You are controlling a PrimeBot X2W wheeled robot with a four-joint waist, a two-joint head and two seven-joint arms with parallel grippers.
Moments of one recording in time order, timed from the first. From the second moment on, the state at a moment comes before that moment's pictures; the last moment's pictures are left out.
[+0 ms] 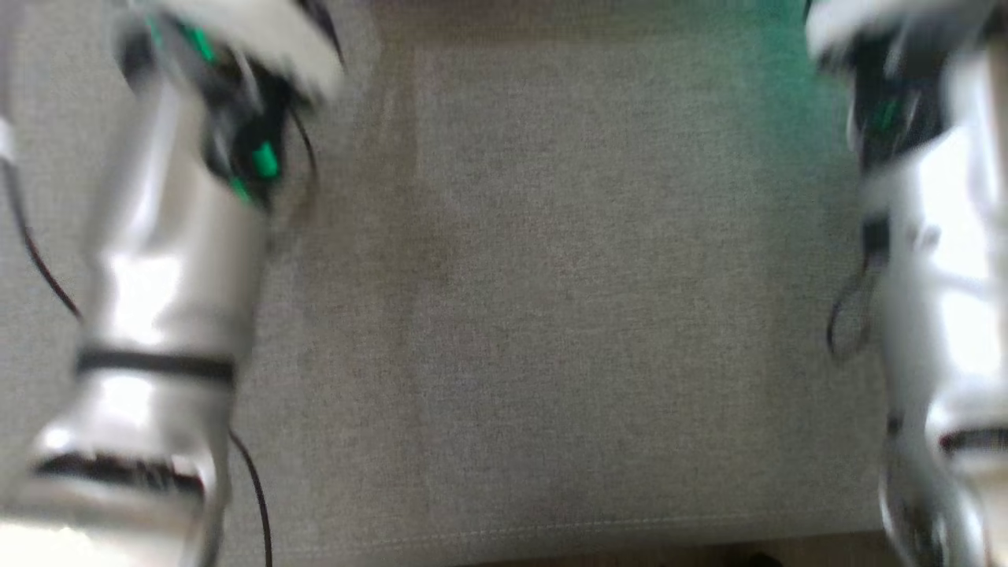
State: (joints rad) left arm -1.00 0.06 -0.26 0.72 -0.66 -0.12 0.03; right arm -0.99 -0.07 0.01 0.66 0.51 0.12 0.12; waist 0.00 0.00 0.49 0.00
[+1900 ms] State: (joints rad) left arm -0.39 0.05 -0.57 0.07 -1.16 0.17 0.11; right arm -0.66 -0.24 -0.11 0.20 0.44 0.12 0.89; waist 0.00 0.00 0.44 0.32
